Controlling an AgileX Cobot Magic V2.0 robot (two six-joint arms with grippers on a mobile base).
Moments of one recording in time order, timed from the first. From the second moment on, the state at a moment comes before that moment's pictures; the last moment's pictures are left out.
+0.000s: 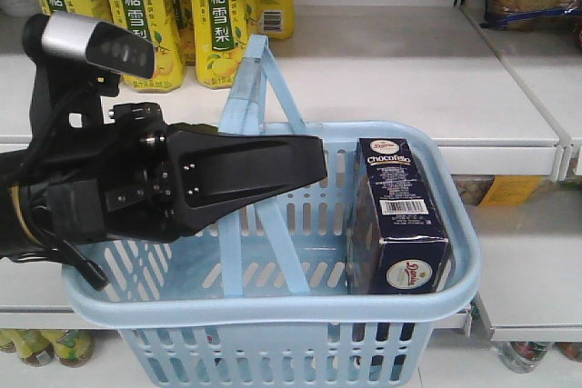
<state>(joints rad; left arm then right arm) -0.43 1.32 -0.87 1.16 -1.23 -1.81 -0.04 0.84 -1.04 0.41 0.83 -0.27</state>
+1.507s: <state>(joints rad) -0.43 1.32 -0.87 1.16 -1.23 -1.81 -0.04 1.02 -1.14 1.14 1.13 -0.29</state>
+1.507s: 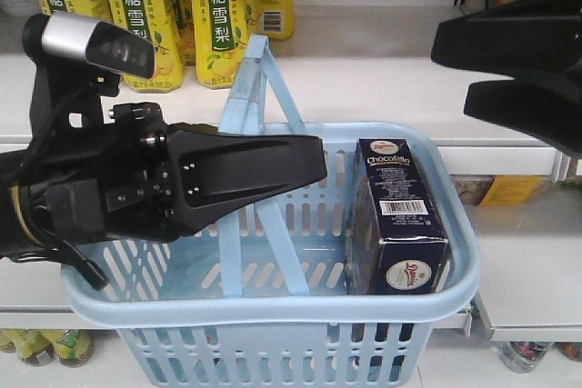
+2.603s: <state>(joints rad) -0.43 1.32 -0.87 1.16 -1.23 -1.81 0.52 1.11 -1.18 0.36 0.76 0.08</state>
